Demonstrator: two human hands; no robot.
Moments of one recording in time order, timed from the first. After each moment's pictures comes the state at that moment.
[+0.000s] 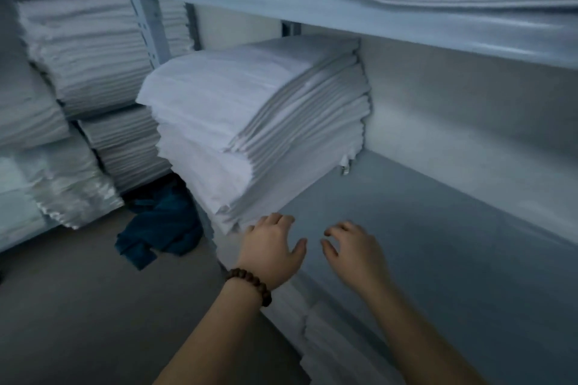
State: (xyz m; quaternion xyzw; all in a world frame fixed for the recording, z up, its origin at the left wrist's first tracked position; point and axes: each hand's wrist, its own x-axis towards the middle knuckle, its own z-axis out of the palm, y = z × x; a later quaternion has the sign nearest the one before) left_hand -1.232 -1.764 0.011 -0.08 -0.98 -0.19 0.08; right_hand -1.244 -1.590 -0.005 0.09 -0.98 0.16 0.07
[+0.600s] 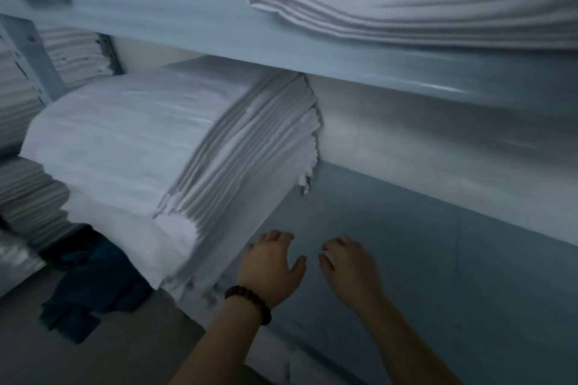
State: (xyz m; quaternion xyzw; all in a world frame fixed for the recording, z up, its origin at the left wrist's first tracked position) left_hand -1.344 -1.720 -0.003 -0.19 -0.96 -0.19 0.03; right_hand -1.315 -1.551 -0.014 -0.03 -0.99 0.15 0.06
